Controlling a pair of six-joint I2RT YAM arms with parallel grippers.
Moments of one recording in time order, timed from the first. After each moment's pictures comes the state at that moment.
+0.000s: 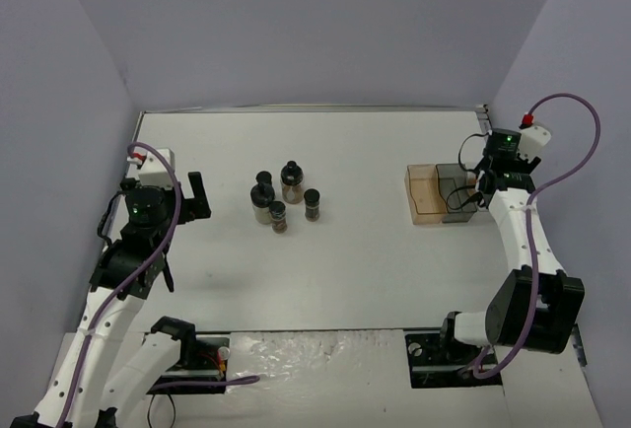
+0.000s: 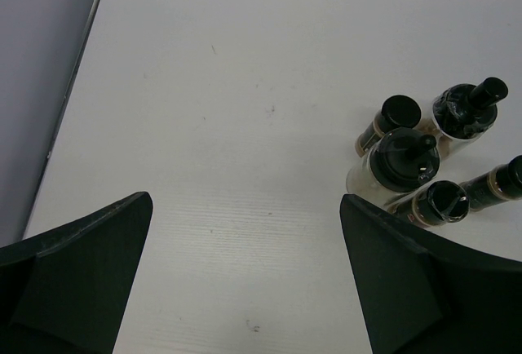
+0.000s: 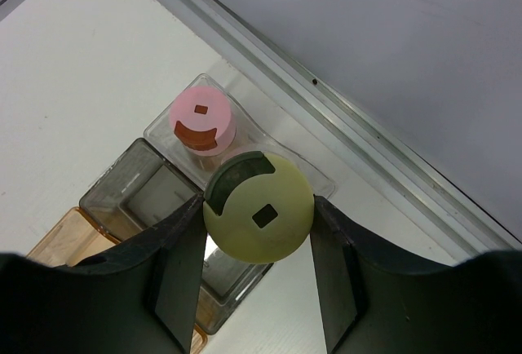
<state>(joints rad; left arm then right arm) -0.25 0.72 0.89 -0.52 -0.29 -0.15 -0.17 1.33 1.04 -0.33 0.53 0.39</state>
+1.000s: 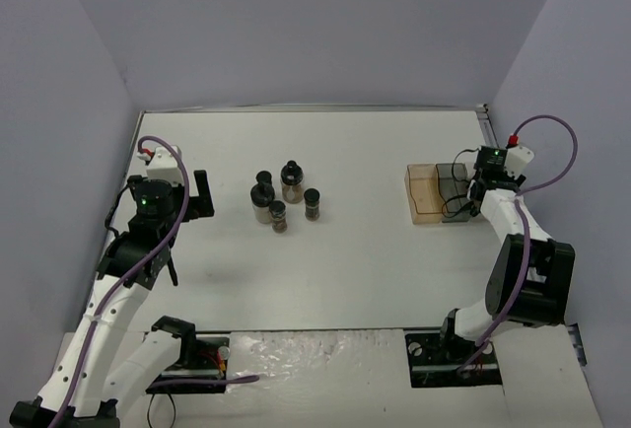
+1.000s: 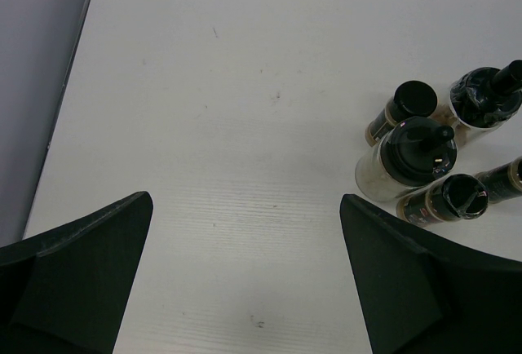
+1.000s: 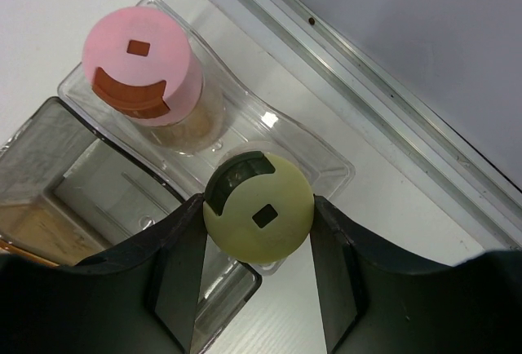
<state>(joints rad) -0.25 0.78 0.89 -0.52 -0.30 -0.14 -0.20 1.48 0.89 -0.18 0.50 0.40</state>
